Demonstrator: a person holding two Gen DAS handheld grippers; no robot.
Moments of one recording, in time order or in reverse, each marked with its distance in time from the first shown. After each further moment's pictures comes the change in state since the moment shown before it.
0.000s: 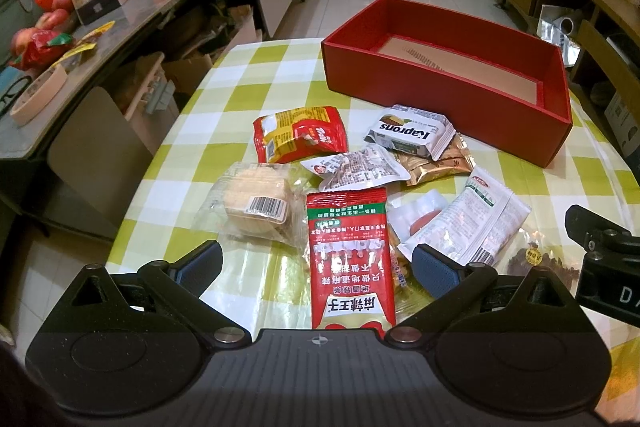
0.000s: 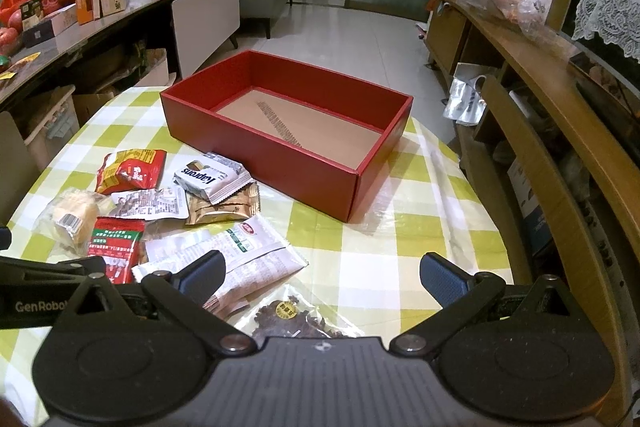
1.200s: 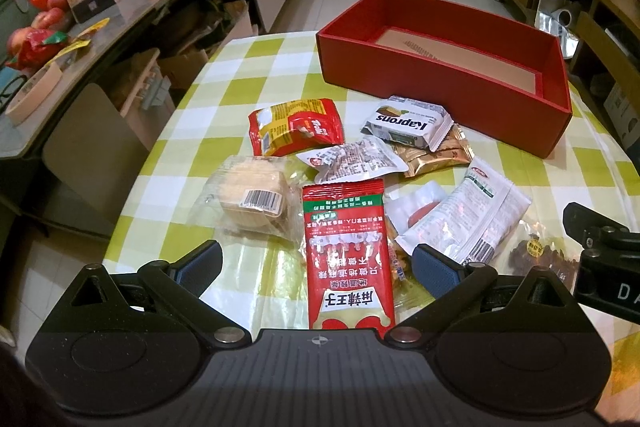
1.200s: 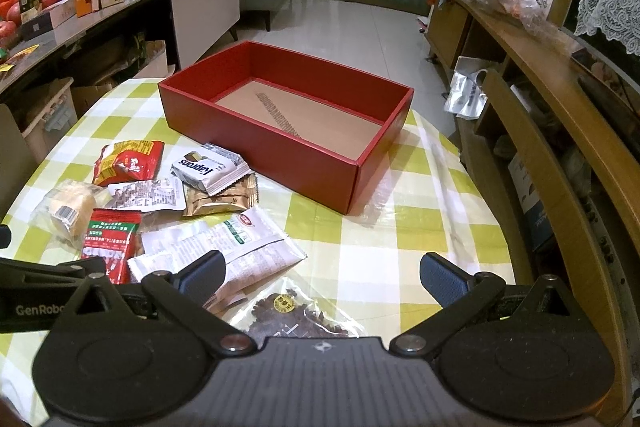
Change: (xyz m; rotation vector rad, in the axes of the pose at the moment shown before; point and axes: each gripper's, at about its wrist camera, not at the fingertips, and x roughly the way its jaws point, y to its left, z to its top) left arm 0.005 -0.004 -0.002 0.015 0.015 0.002; right arm 0.004 -0.002 -0.001 -0.002 0.027 0.000
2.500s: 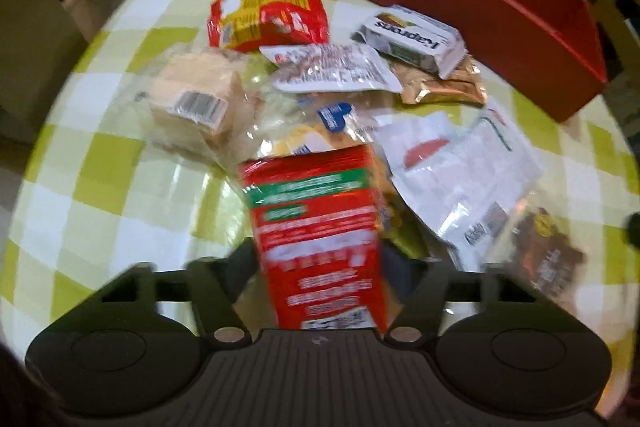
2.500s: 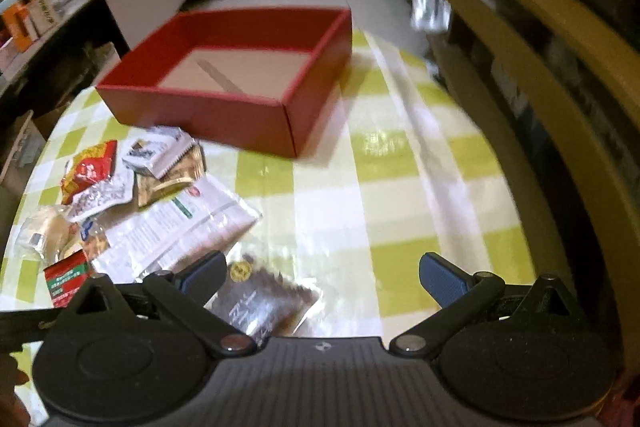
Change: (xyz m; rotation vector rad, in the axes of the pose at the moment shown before) left arm 0.062 0.009 -0.011 -0.125 0.278 -0.157; right arm 0.034 -0.055 -0.013 0.255 0.195 0.035
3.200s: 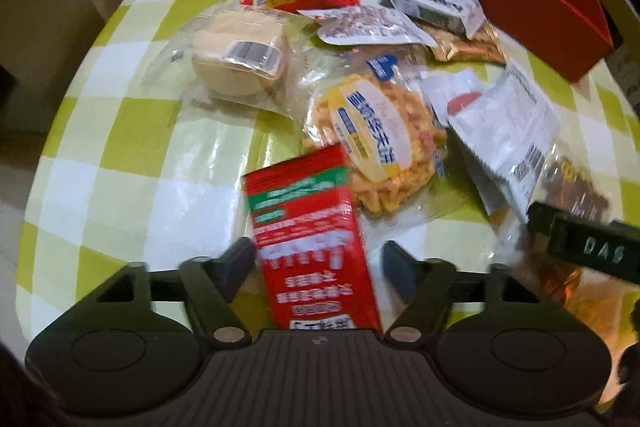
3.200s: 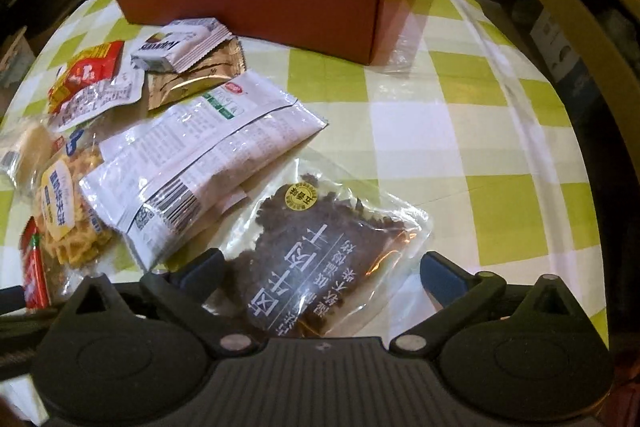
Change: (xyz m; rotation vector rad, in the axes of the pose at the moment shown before) left arm 0.010 0.023 -0.018 0.070 0.025 0.034; right arm 0.052 0.054 -0.031 -0.116 0.155 -0.038
